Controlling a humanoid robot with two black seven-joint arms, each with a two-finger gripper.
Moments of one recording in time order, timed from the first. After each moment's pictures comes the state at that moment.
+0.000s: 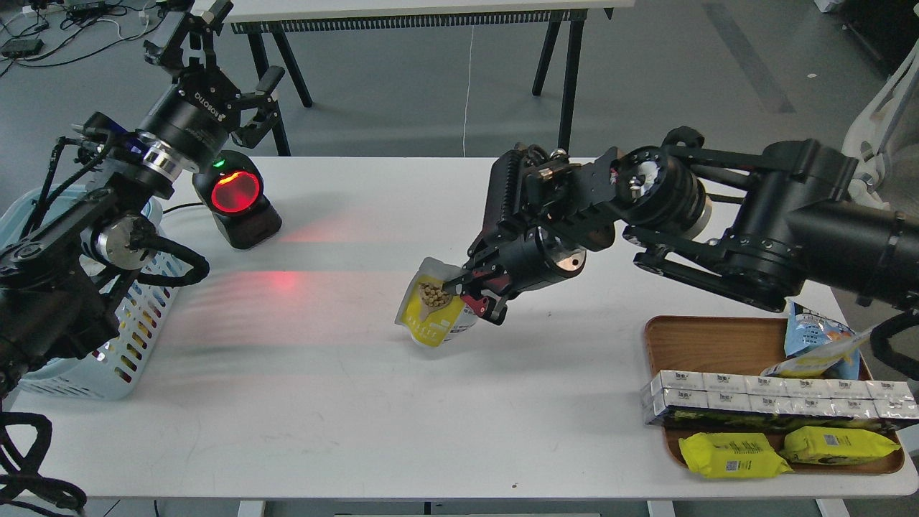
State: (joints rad) left arm -0.82 0.41 -0.72 -0.70 0.33 -0.49 -0.49; right arm 1.29 -0.26 0.11 1.26 -2.18 0.49 0.49
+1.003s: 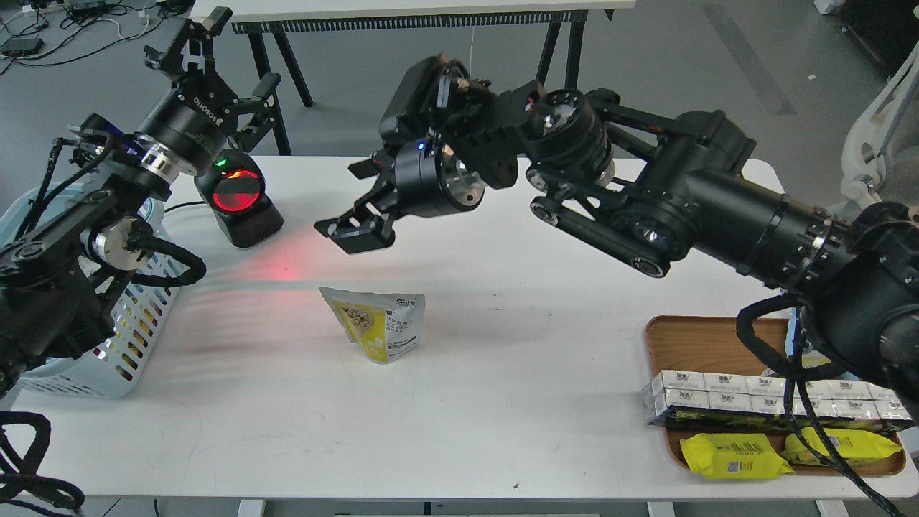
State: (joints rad) left arm -0.84 0.42 -0.71 -0.69 0.42 -0.49 -0.49; right arm 1.29 -0.06 0.52 1.01 -1.97 0.49 0.37
